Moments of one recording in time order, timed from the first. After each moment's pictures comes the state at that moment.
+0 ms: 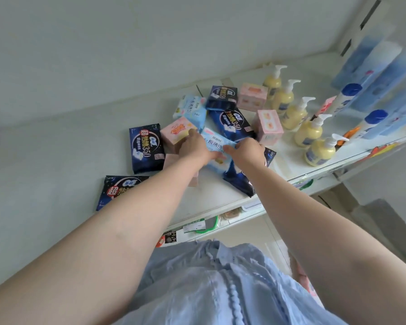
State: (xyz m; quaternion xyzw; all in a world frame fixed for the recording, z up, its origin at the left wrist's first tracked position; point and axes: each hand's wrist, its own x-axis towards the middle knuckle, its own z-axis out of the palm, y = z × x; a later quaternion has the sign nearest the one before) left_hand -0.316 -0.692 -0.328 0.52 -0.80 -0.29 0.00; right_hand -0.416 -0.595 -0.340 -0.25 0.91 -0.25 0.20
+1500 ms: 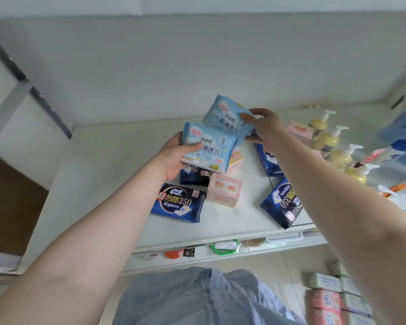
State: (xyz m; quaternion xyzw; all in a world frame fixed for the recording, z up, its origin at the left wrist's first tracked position) left_hand -0.160 -0.759 -0.251 0.38 -0.50 -0.74 0.24; right_hand -0.389 -0.701 -0.220 -0.24 0.69 -0.57 0.39
